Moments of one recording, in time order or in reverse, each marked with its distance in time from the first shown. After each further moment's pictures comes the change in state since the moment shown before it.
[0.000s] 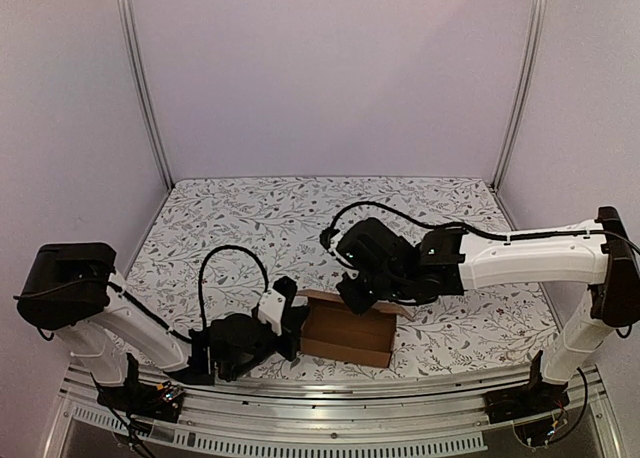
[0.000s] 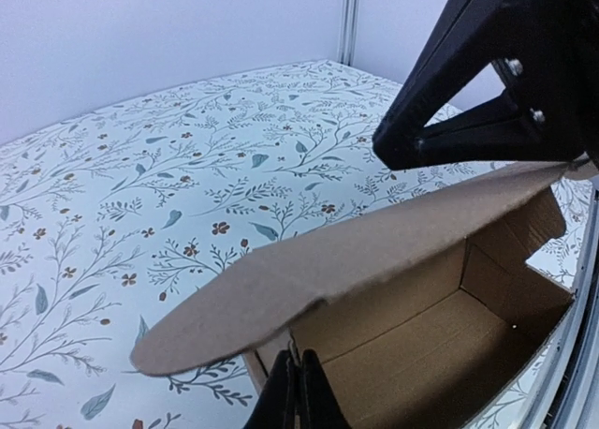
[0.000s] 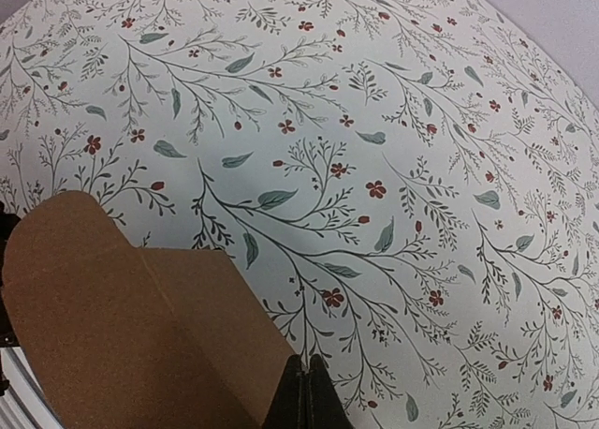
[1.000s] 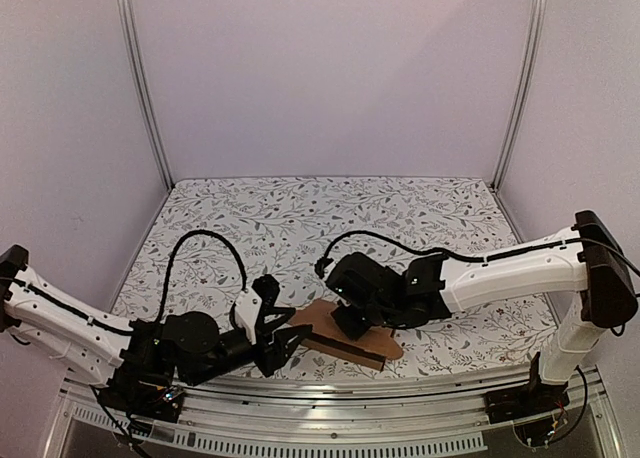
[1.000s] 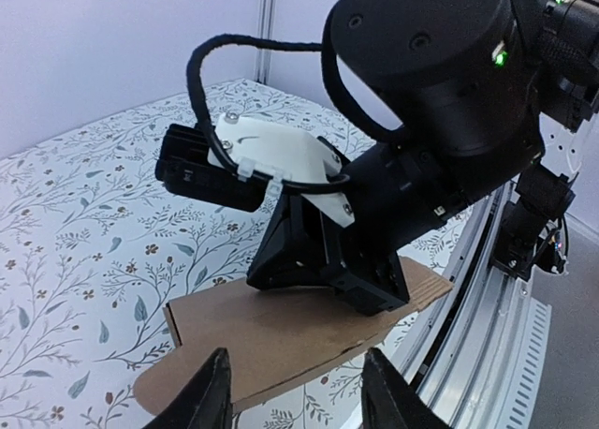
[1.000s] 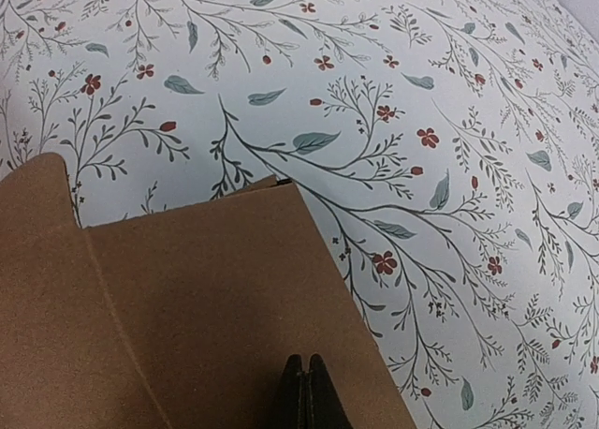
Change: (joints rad) left arm -0.180 -0.483 0.040 -0.502 0.034 -0.054; right arm 0.064 0.074 -0.081 0.072 0.002 0.069
